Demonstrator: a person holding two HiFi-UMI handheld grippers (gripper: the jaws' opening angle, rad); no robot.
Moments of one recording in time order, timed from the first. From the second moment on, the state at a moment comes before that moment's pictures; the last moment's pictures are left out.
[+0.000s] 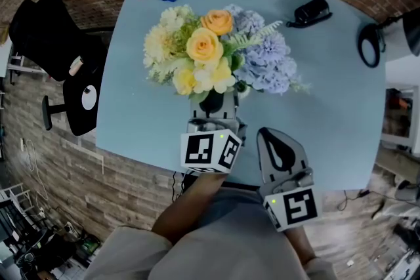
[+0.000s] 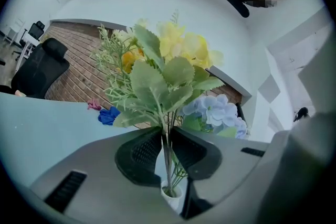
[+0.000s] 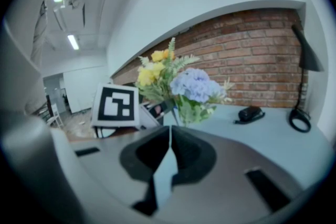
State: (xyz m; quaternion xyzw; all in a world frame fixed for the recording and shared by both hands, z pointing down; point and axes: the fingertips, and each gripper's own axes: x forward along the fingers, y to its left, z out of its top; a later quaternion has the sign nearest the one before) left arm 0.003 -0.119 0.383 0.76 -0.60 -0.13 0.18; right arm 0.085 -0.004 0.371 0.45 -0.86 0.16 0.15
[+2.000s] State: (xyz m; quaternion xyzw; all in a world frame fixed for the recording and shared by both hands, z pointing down) left arm 0.005 -0.065 0.412 0.80 -0.56 -0.08 0.21; right arm 0.060 0.015 0.364 0.45 -0.87 0.15 0.15
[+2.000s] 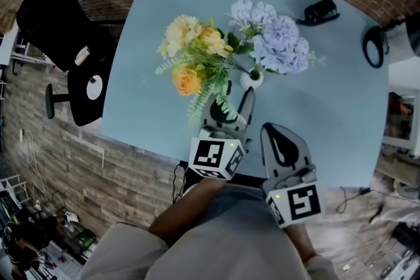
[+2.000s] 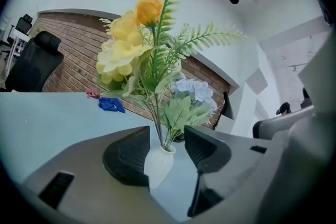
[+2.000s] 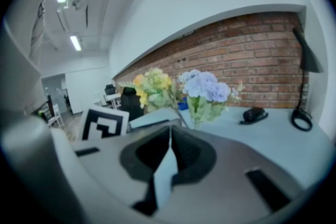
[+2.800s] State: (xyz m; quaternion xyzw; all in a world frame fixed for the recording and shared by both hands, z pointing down) left arm 0.004 -0.022 0.380 0.83 -0.52 -0.05 0.18; right arm 0.058 0.016 0.342 0.44 -0.88 0.14 0.11
